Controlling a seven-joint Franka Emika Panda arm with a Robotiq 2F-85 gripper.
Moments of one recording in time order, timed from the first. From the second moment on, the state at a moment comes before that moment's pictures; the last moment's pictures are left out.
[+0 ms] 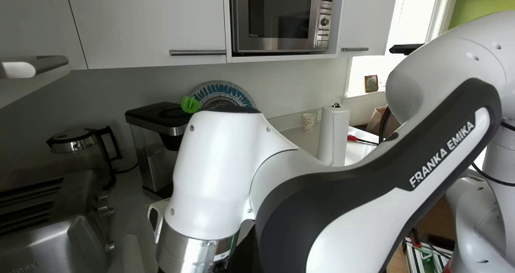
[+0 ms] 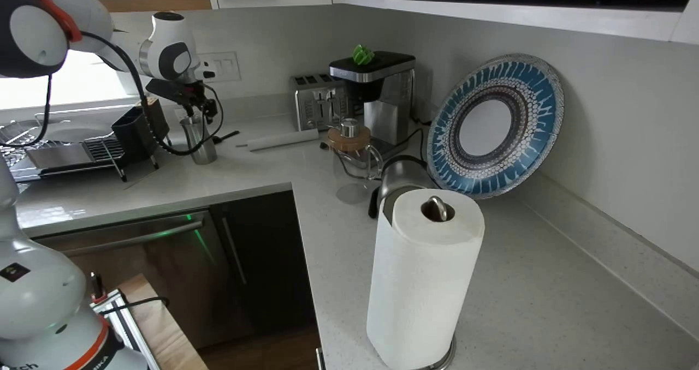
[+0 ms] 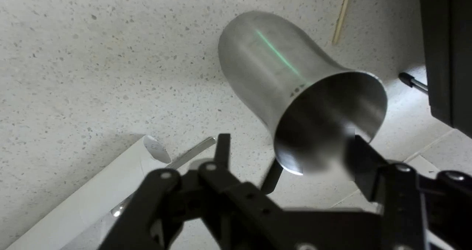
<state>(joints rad) 0.36 0.14 0.36 -1.90 0.17 2.36 0.20</state>
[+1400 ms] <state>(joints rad) 0.32 0.08 0.25 -1.84 0.04 2.24 0.39</state>
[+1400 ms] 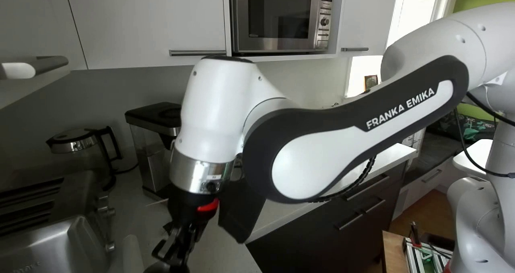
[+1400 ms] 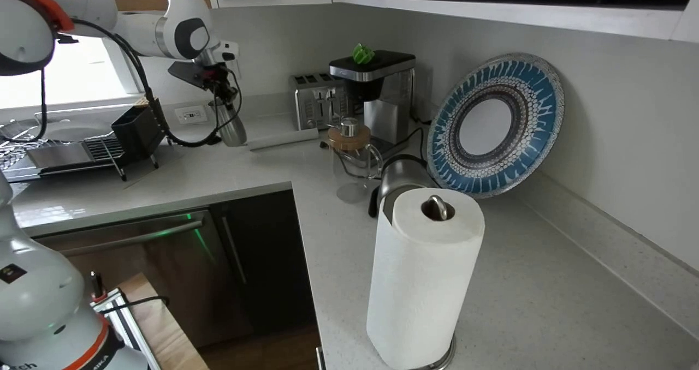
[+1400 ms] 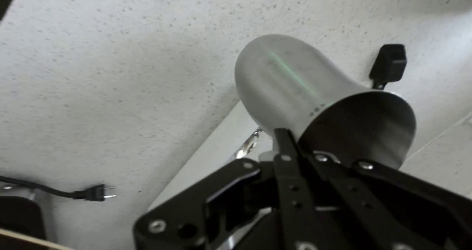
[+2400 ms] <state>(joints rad) 0.16 -0.13 0.21 -2.08 -0.08 2.26 0.74</state>
